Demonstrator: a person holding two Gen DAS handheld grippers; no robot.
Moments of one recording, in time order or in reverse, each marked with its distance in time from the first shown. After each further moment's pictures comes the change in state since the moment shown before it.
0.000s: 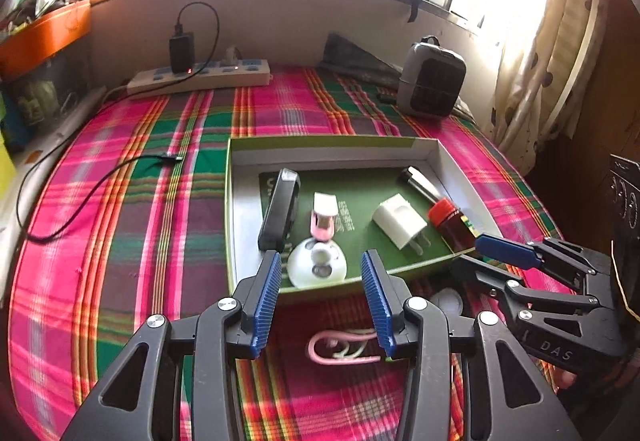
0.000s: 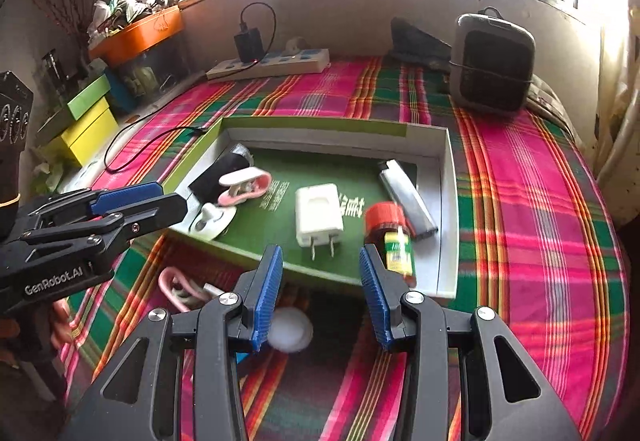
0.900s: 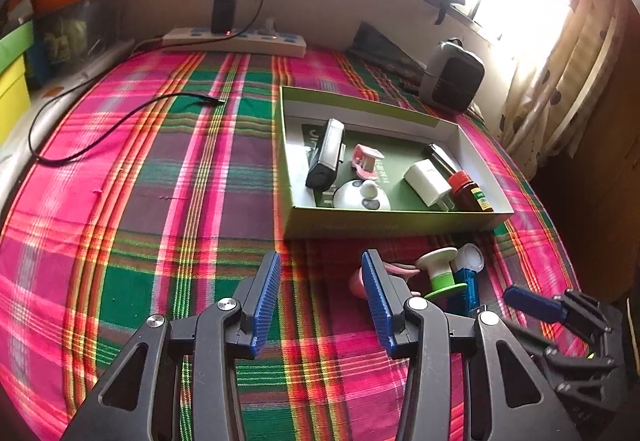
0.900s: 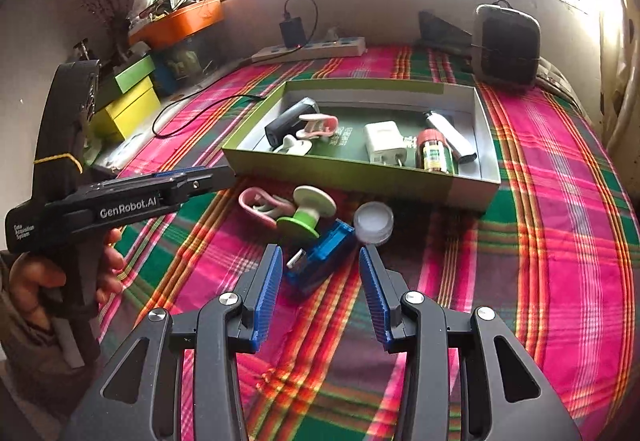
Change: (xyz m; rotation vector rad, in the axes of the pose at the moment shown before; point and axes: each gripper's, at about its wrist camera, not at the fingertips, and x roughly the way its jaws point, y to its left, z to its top) left arm -0.010 0.039 -0.044 -0.121 0.015 -0.028; right arm -0.035 0.044 -0.059 -0.006 -0.004 0.069
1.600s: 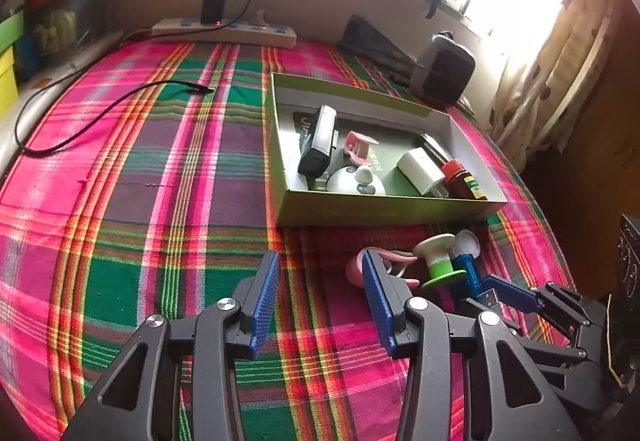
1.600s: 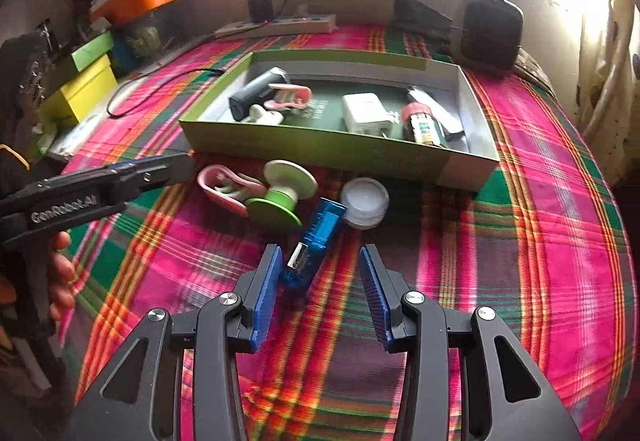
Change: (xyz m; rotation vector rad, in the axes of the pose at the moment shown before) left arm 0.007 0.003 -0.007 0.011 0.019 -0.050; right arm 0.029 0.008 -0.005 0.013 0.062 -0.172
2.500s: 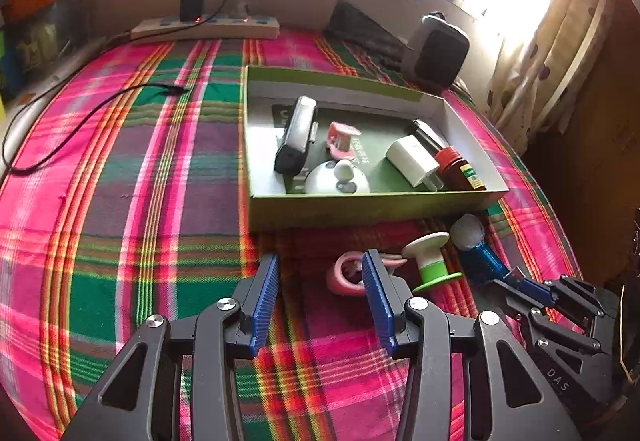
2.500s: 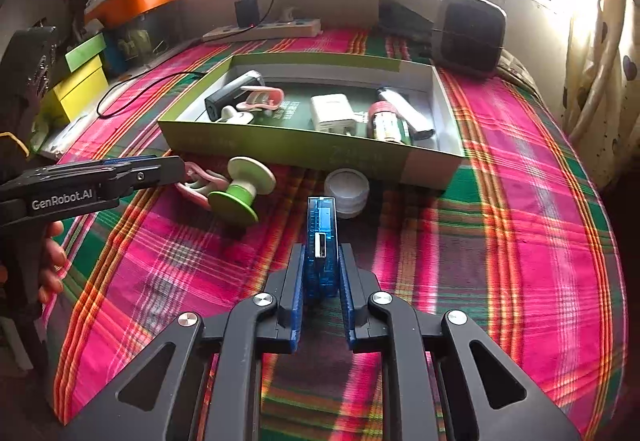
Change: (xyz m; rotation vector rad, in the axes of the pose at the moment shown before) left arm 0.016 -0.019 0.008 0.056 0.043 0.013; right arm -0.007 -0.024 -0.006 -0.005 -0.028 -0.029
